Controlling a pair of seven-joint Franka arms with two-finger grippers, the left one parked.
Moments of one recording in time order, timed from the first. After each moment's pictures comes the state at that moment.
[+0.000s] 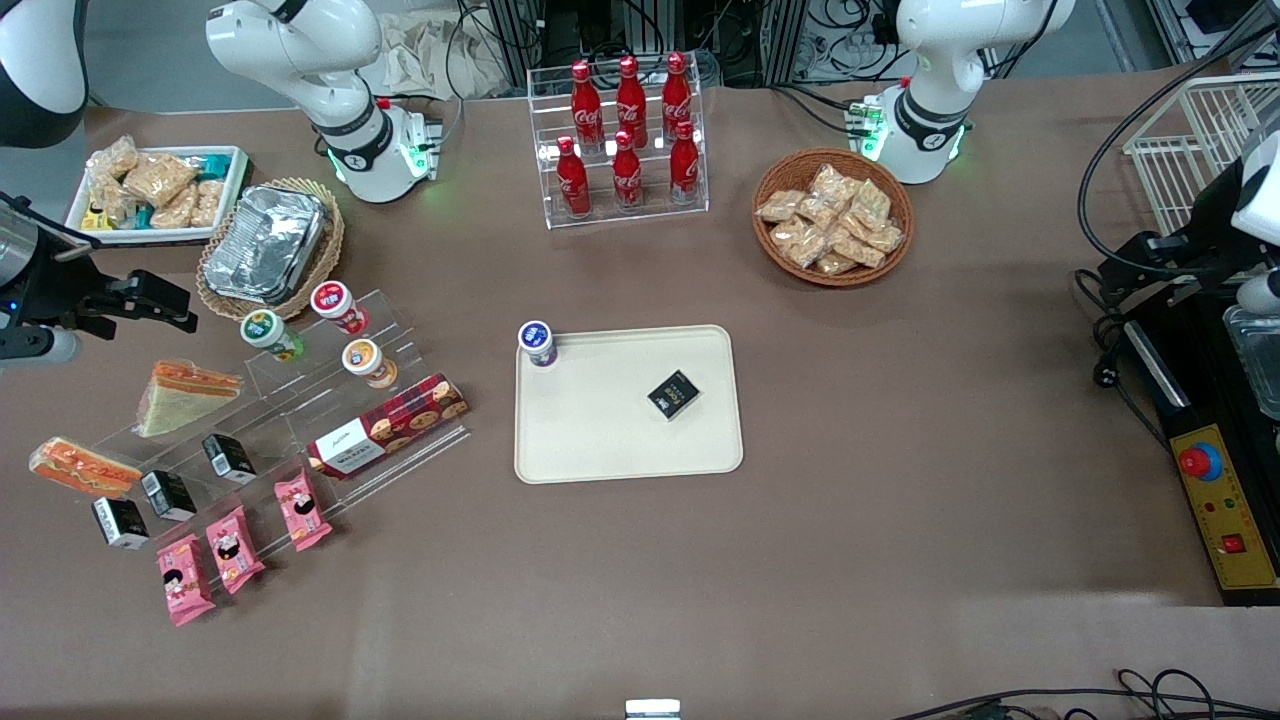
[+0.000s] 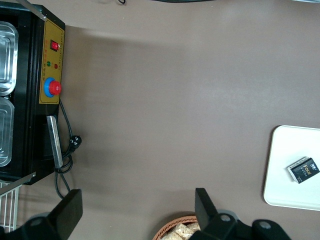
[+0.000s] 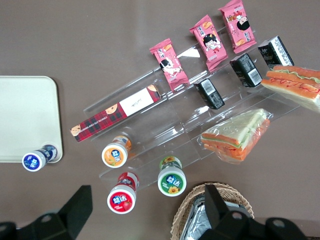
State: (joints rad) arm 0.04 -0.01 -0.08 -1.64 0.02 1.58 -0.06
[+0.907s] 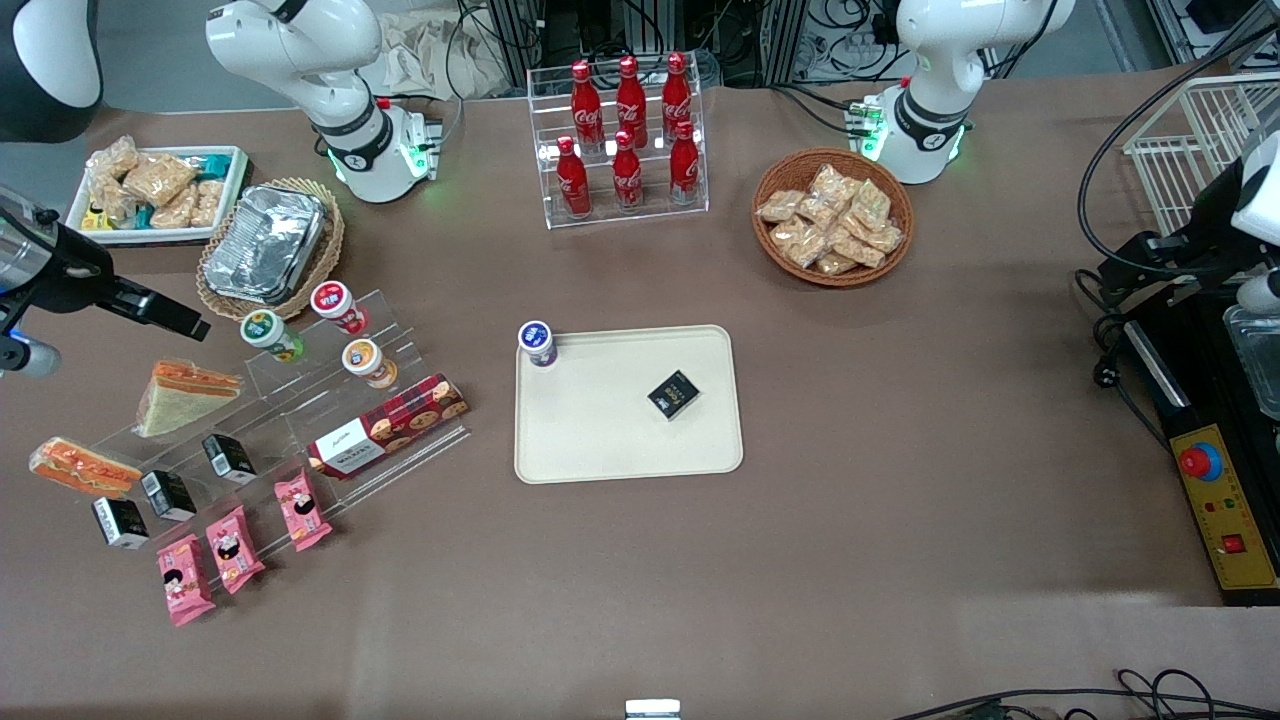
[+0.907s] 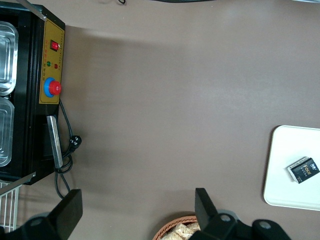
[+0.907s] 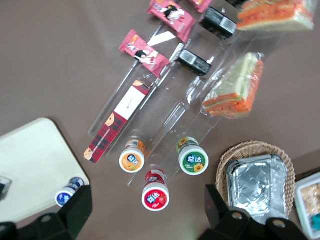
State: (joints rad) arm 0.04 -0.01 -0.08 -1.64 0.05 1.55 0.42
